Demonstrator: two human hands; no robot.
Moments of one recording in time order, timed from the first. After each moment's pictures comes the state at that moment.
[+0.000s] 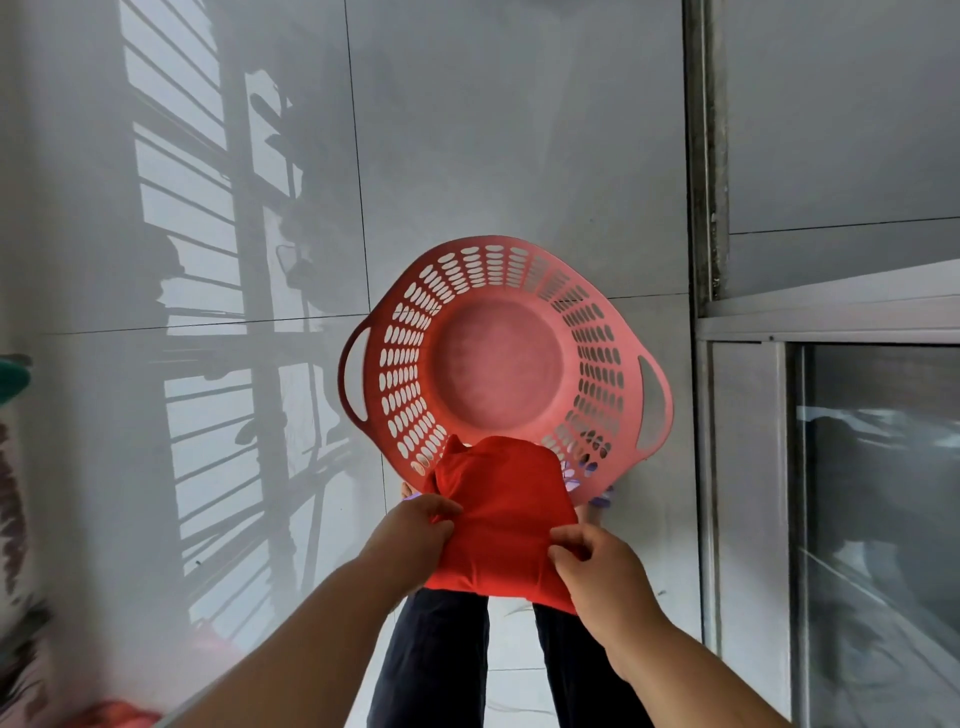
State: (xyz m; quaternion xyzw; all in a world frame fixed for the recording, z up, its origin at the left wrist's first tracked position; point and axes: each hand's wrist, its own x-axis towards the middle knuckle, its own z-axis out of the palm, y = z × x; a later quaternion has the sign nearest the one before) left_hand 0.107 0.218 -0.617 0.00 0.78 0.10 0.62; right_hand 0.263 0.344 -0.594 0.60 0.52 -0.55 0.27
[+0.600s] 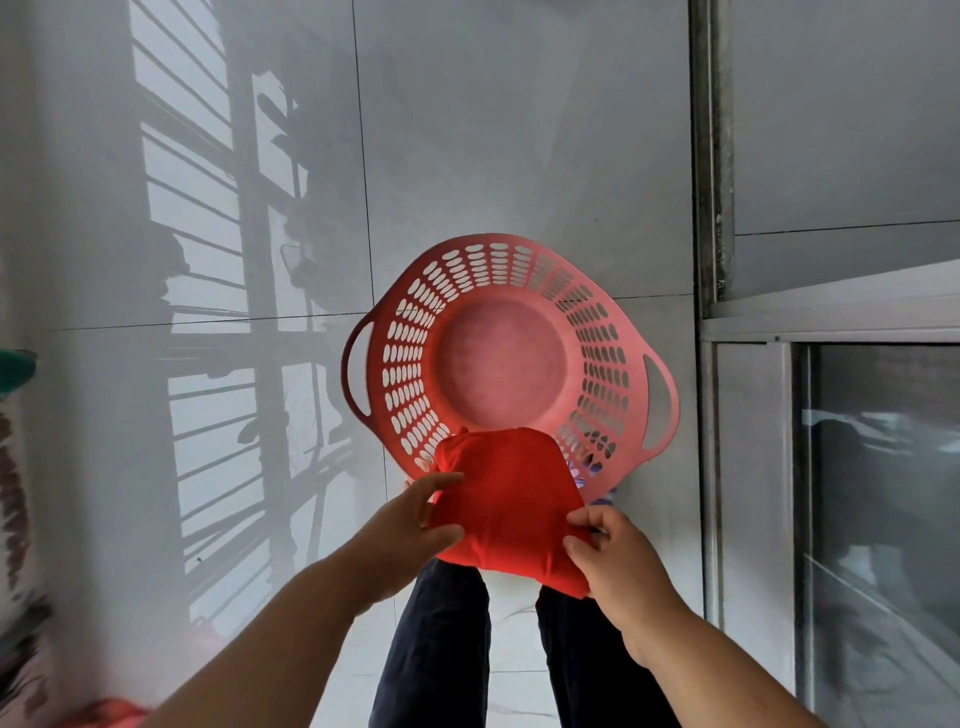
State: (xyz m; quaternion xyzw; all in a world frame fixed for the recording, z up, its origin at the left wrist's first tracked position) left_hand 0.098 0.202 -0.606 0.01 0.69 0.26 0.67; right_hand 0.269 0.354 -0.602 0.61 0.49 -0.57 0.25
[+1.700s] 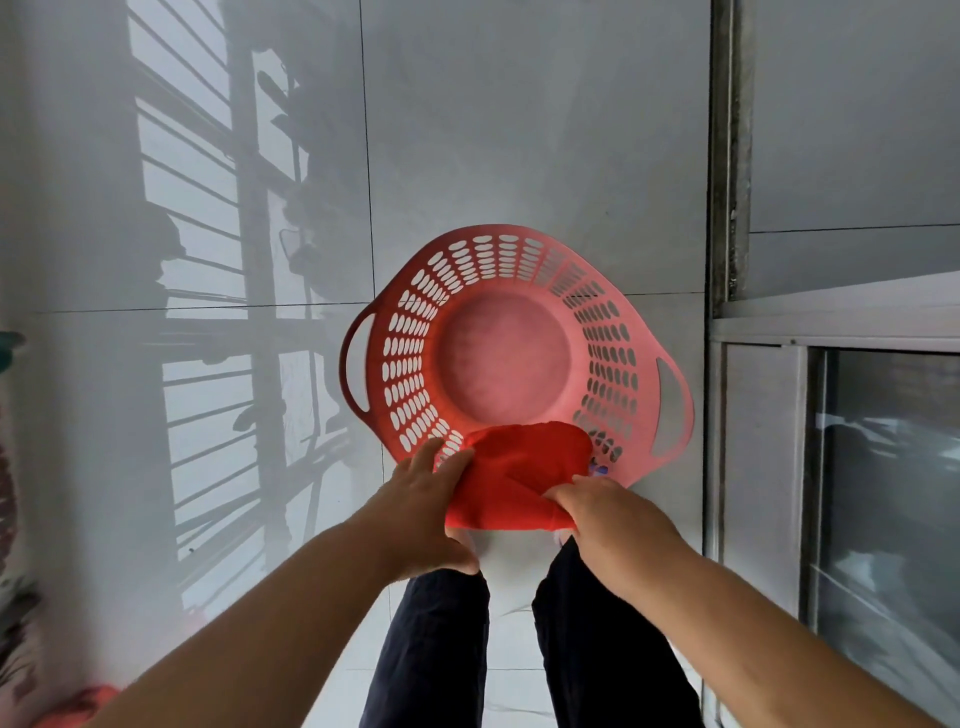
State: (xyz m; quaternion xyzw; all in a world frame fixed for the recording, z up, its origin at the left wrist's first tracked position) left_hand 0.082 0.219 -0.627 0.33 0.75 -0.03 0.58; right_hand 0.224 0.391 -0.602 0.22 0.80 -0.34 0.45
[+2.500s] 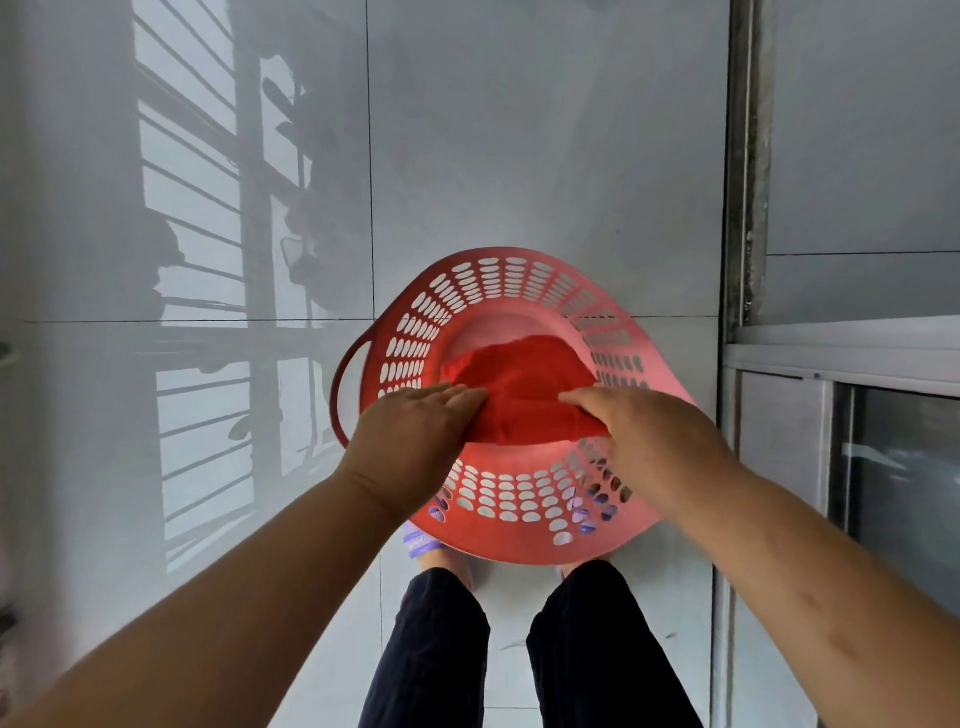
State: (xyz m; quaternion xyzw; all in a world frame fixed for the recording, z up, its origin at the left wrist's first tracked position) left_hand 0.017 0.280 -0.640 0.52 0.82 0.03 0.23; right_hand 0.143 0.469 -0.602 0.22 0.87 -0.27 0.35
